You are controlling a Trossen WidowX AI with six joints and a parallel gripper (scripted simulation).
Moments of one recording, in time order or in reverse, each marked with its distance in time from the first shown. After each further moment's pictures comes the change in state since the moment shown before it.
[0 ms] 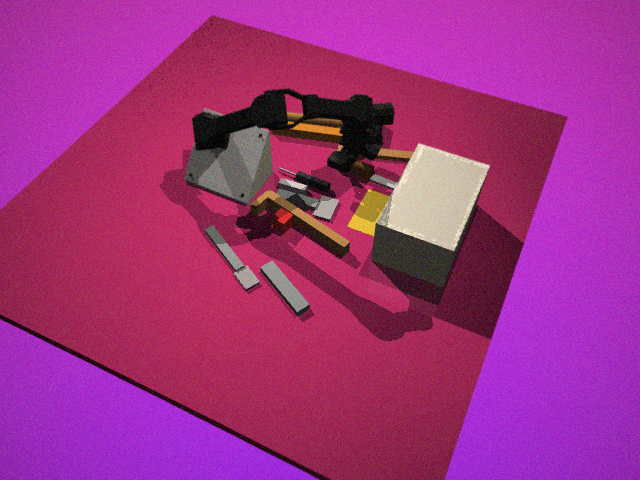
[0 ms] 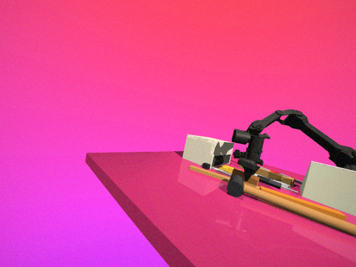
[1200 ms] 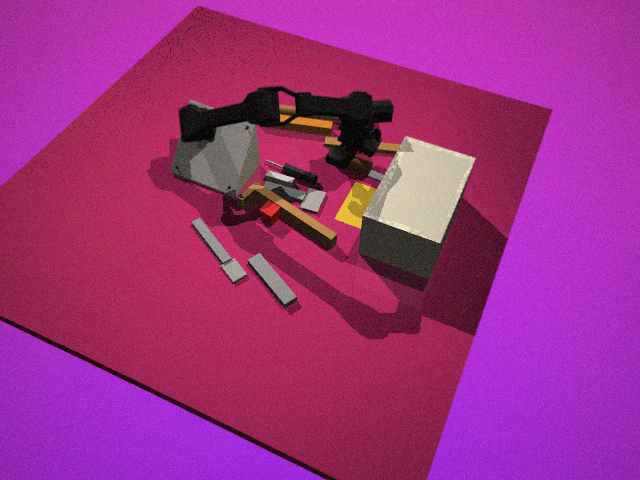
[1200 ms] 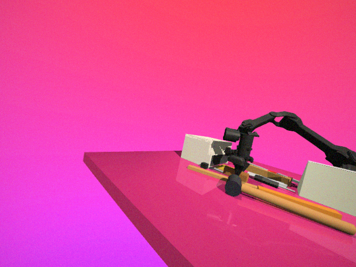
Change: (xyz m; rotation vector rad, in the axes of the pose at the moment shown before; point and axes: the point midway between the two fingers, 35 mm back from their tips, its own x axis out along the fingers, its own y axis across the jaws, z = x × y) arm -0.001 0.001 0.034 0.001 -0.001 0.000
